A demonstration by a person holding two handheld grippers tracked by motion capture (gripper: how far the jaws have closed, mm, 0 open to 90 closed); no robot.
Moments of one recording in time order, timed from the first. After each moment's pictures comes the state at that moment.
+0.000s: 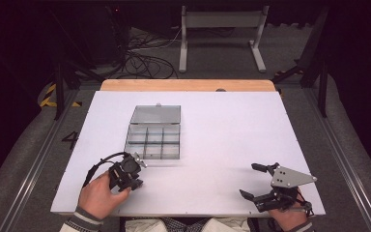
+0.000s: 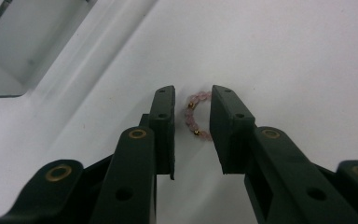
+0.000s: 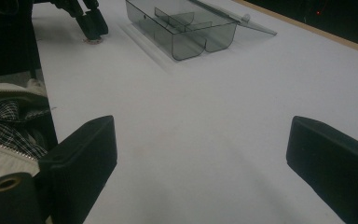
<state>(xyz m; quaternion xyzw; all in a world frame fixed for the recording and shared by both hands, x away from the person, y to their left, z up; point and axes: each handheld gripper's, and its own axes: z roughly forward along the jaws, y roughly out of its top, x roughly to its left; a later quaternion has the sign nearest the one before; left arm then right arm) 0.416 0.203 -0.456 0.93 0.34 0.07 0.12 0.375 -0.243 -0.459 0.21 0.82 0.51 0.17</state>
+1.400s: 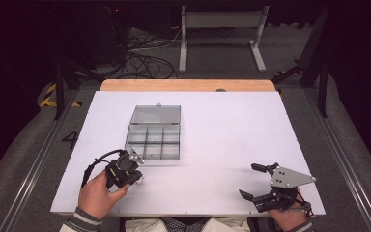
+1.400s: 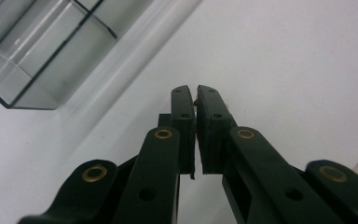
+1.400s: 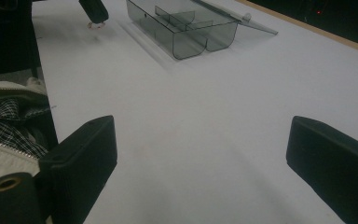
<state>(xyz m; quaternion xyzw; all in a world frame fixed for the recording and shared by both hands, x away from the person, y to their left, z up) 0.411 0.209 -0.436 0.92 0.34 0.10 0.18 0.375 -0.242 -0.460 0.20 0.82 0.51 0.17</state>
